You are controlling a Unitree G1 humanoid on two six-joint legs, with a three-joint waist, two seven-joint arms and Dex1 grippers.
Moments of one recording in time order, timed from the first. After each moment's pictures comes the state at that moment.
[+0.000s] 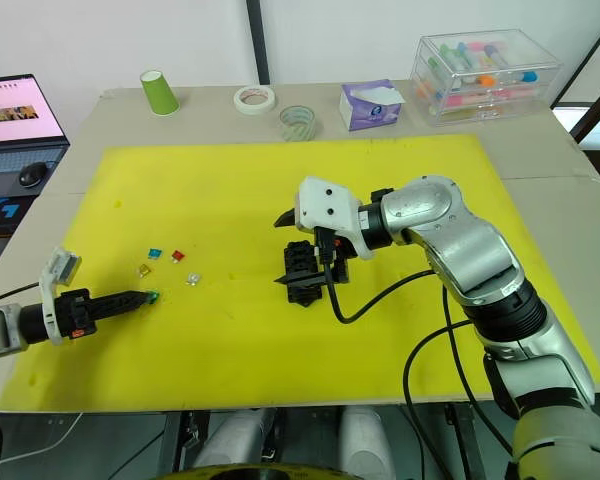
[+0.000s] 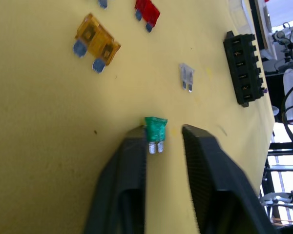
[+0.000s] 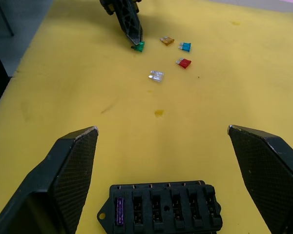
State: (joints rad) left arm -0.14 0.88 0.33 0.20 -0.78 1.16 -1.15; right arm -0.78 -0.69 0.31 -0.34 0.34 0.67 1.17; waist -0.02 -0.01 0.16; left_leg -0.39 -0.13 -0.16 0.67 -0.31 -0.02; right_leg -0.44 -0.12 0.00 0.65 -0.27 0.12
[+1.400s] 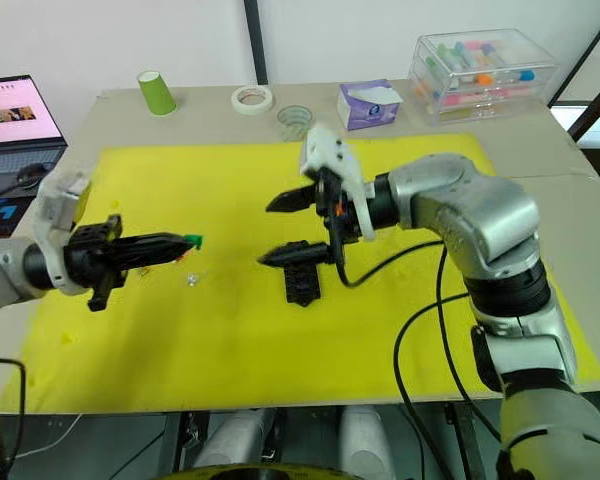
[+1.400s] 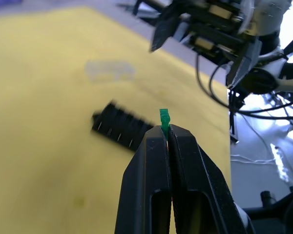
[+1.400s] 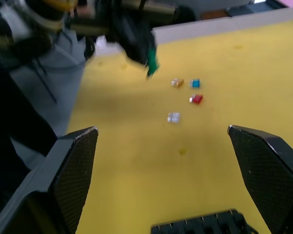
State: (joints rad) left arm -0.34 0.78 0.36 -0.42 -0.99 1.02 -1.03; right arm -0.95 -0.59 0.10 -0.27 0.69 1.15 1.08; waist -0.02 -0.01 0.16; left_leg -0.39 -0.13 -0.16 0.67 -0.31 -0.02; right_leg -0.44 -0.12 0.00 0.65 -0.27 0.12
